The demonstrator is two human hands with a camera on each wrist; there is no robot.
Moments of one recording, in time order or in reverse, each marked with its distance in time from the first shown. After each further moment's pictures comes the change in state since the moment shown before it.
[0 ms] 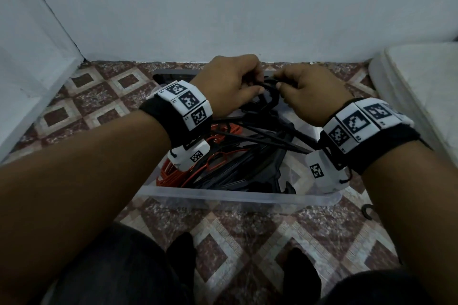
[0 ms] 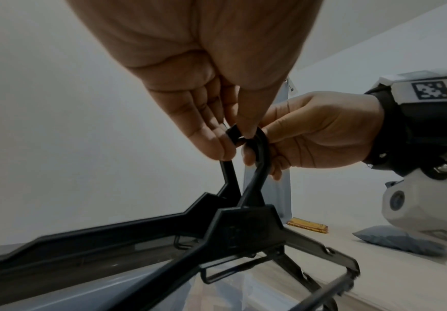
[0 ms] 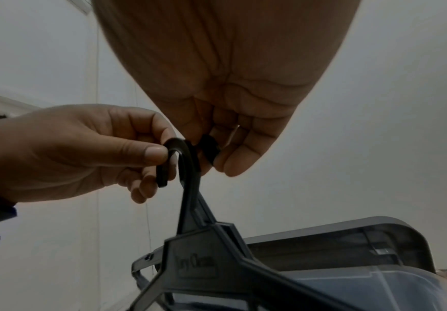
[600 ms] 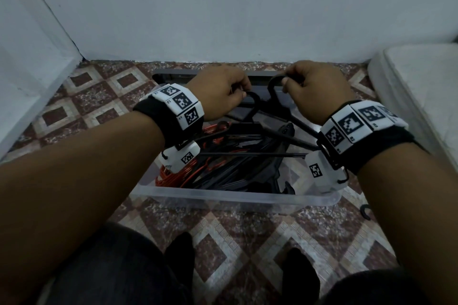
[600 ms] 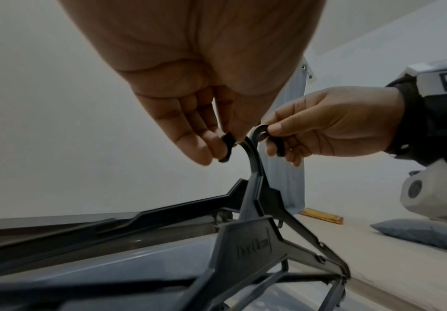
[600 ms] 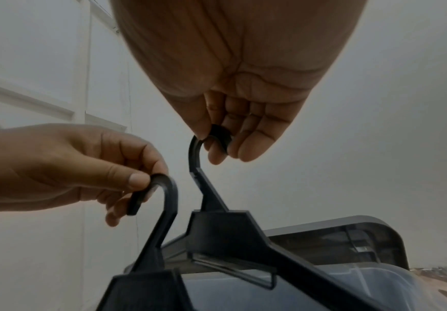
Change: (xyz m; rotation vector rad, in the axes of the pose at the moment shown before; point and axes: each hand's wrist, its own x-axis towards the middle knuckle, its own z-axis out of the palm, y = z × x) left_hand -0.003 -0.020 0.003 0.095 -0.140 -0.033; right_hand 0.003 0.010 0.003 -0.002 0.149 0.107
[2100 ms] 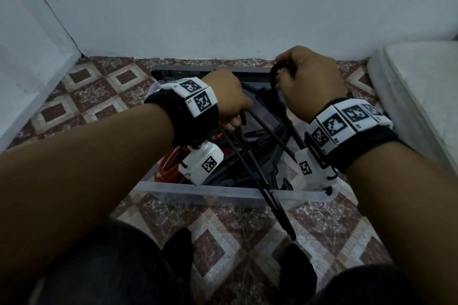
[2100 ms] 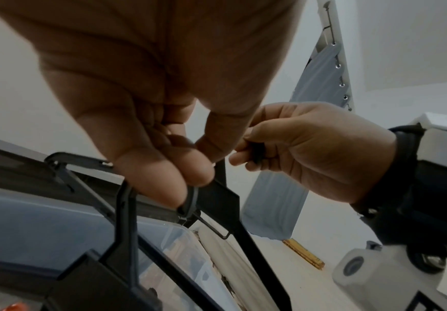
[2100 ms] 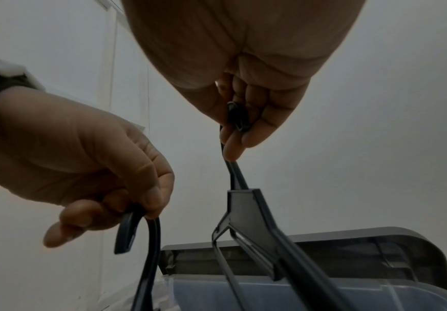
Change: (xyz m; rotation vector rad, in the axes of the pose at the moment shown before) left_hand -0.002 0.044 -0.007 -0.492 -0.325 -0.623; right_hand -0.005 -0.019 0.003 0.057 0.141 -0.008
